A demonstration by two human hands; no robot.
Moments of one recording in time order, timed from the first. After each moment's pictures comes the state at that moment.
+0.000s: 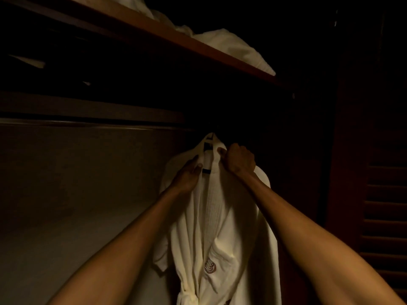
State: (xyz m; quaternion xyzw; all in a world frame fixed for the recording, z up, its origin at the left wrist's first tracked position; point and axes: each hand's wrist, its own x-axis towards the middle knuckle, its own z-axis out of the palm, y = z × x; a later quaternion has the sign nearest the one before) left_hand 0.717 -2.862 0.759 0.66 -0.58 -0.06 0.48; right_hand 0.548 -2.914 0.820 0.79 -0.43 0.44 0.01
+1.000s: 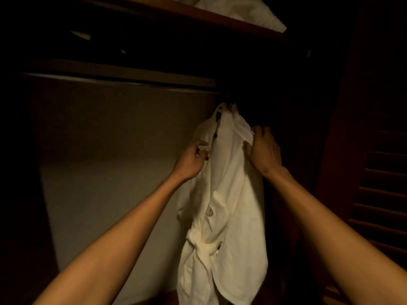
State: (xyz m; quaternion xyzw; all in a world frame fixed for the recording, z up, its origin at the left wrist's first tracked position) left_hand 0.630 -2.770 0.695 0.68 -0.50 0.08 0.53; right_hand 0.446 -2.904 0.740 0.84 -0.30 0.44 0.02
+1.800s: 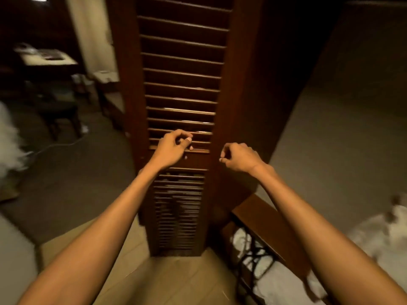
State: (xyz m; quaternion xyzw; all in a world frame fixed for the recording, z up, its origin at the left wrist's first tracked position) left_hand 0.331 -2.161 0.530 0.83 0.07 0.22 0.51; right_hand 0.410 -2.371 0.565 0.94 0.31 -0.04 -0.13
